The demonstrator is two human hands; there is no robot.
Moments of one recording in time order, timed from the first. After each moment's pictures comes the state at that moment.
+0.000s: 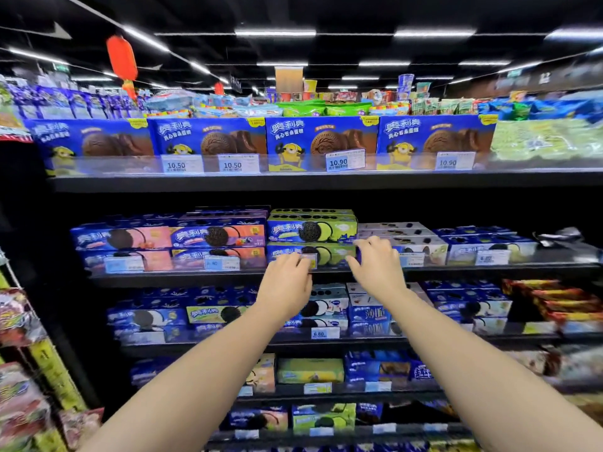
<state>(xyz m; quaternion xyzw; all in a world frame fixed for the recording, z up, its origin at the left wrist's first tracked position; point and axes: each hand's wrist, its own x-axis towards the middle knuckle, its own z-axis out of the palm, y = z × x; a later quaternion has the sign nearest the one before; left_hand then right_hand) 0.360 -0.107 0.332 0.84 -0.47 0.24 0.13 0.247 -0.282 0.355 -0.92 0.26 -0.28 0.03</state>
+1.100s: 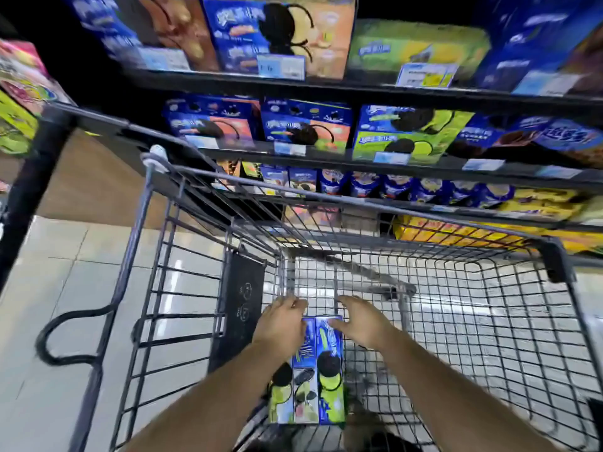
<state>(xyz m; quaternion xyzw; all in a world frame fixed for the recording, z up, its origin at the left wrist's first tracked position) 0.187 0.147 -0.299 0.88 -0.33 -0.33 0.02 0.105 -0.039 -0.300 -0.85 0.21 0.36 0.31</state>
